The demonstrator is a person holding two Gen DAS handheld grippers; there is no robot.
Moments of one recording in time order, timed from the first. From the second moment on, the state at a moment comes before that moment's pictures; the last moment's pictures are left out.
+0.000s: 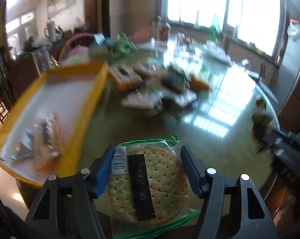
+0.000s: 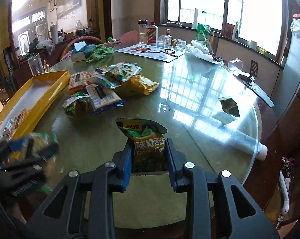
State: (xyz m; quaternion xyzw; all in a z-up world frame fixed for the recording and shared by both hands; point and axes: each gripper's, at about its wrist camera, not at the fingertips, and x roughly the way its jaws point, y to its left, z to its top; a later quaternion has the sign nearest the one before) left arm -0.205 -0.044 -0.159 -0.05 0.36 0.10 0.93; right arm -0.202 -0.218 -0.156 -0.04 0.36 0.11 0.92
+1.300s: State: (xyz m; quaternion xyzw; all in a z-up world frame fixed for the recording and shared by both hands) left arm -0.184 -0.037 -0.181 -0.01 0.41 0.15 0.90; right arm -0.204 -0.201 -0.162 -0.04 0.38 0.14 0.91
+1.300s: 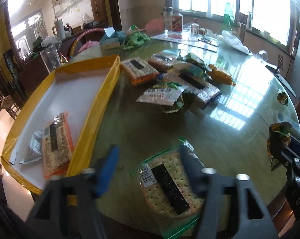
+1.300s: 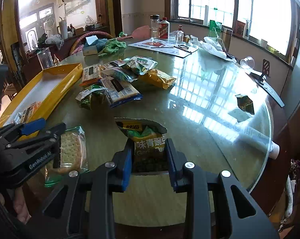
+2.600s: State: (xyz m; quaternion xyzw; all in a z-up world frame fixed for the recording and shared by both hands) left arm -0.205 -0.033 -0.155 -0.06 0.39 0.12 0.91; right arm -0.187 -0.204 -0.165 -0.03 0.38 0.12 0.91
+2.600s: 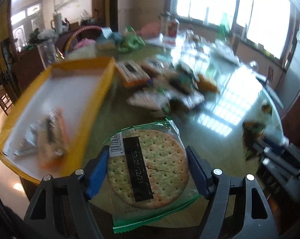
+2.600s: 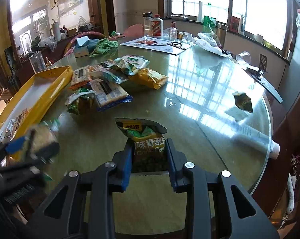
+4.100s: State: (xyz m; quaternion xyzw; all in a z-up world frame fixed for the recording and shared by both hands) left arm -0.206 0.201 -0.155 -0.10 0.37 0.27 0.88; right arm -0.144 0.090 -0.171 -0.11 0.41 0.31 0.85
